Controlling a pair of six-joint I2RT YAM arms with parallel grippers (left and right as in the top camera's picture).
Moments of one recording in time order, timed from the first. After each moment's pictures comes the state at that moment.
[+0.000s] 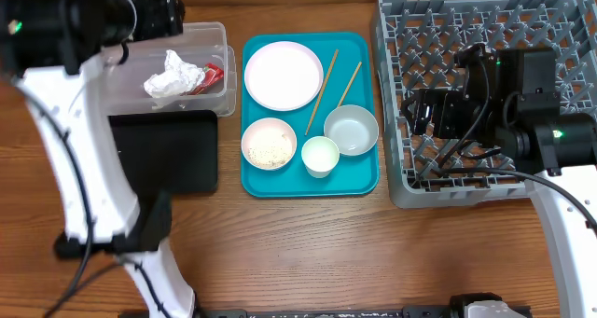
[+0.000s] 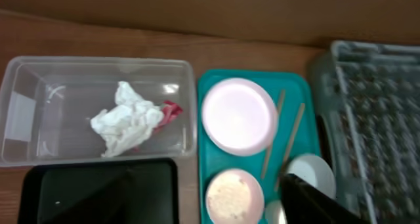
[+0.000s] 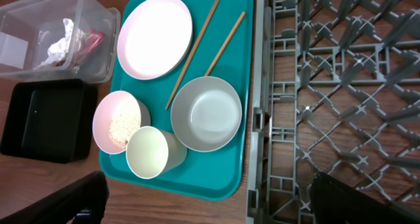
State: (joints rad) left arm 0.02 2.01 2.86 -1.68 0.22 -0.12; right arm 0.08 1.32 1.41 -1.01 -0.33 0.17
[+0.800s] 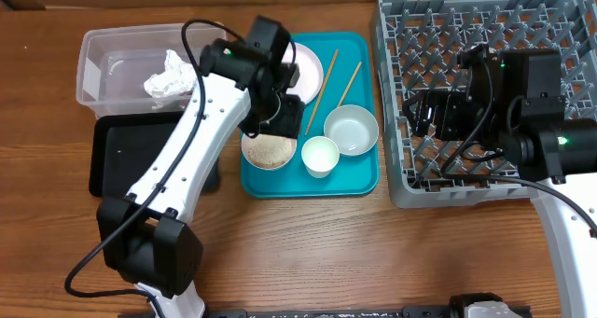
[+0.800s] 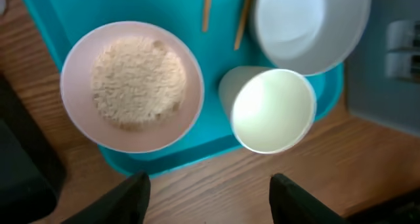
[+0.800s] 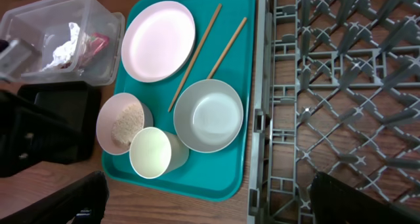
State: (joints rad) left arm -0.39 1.87 1.77 -1.30 0.18 -0.22; right arm 0.08 1.30 1.41 -1.01 -0.33 0.17
